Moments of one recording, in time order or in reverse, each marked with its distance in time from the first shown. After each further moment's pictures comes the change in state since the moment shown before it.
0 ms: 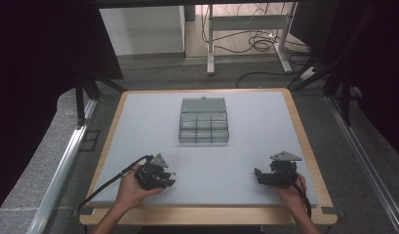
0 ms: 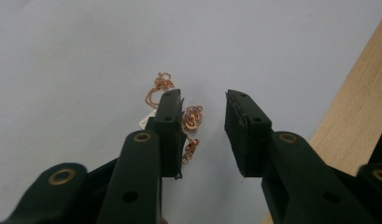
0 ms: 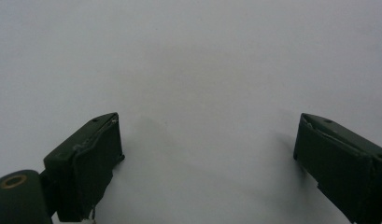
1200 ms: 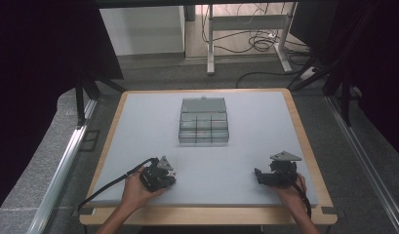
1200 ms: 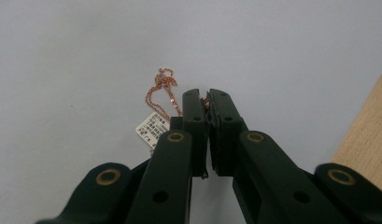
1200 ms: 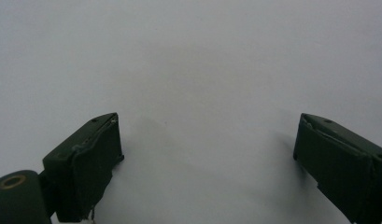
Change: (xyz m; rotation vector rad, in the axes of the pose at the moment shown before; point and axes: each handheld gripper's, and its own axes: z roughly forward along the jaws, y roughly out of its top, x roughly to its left) left arm -0.005 0.000 0.016 0.031 0.059 0.033; right arm 0.000 0.000 0.000 0.001 -0.002 0.000
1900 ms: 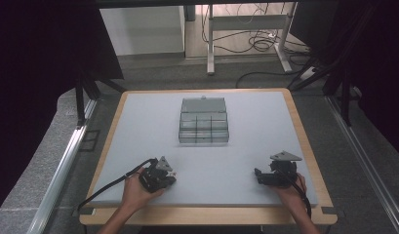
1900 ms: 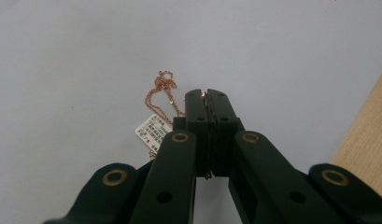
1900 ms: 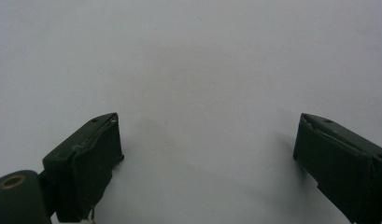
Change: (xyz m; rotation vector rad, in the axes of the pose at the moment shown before) left arm 0.000 -0.003 -0.001 -0.032 0.002 -0.007; right arm 0.000 0.000 0.000 0.001 0.001 0.001
